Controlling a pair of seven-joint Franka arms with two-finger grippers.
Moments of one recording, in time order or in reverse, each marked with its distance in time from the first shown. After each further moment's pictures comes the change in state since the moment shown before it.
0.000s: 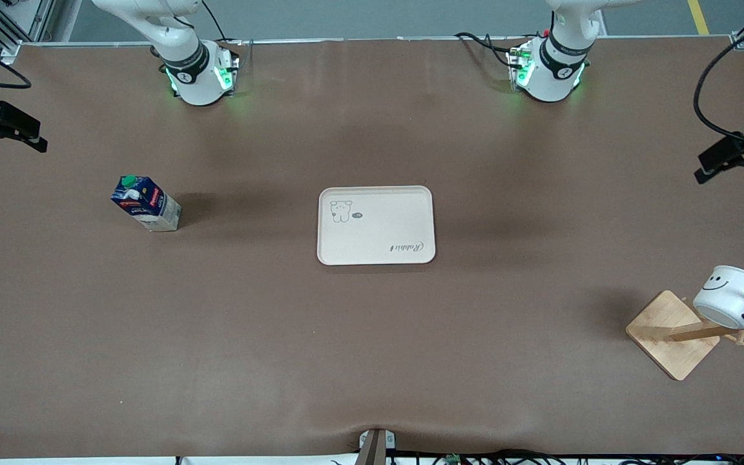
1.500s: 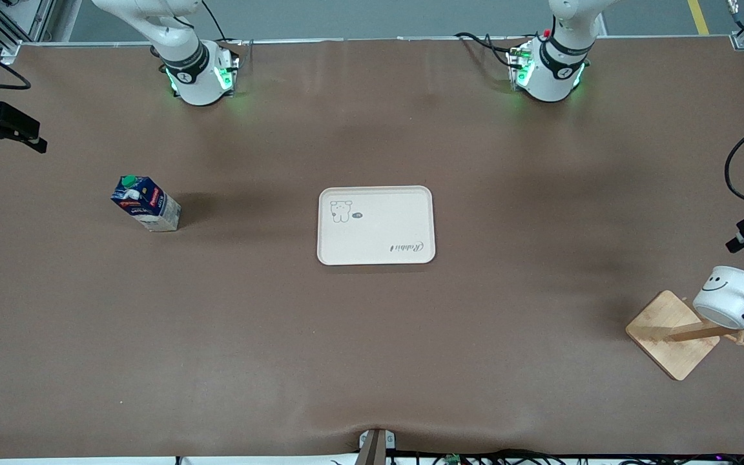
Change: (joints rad) left arm 0.296 0.192 0.001 -0.243 -0.469 0.529 0.706; right arm 0.000 0.002 -0.001 0.000 0.000 0.001 0.000
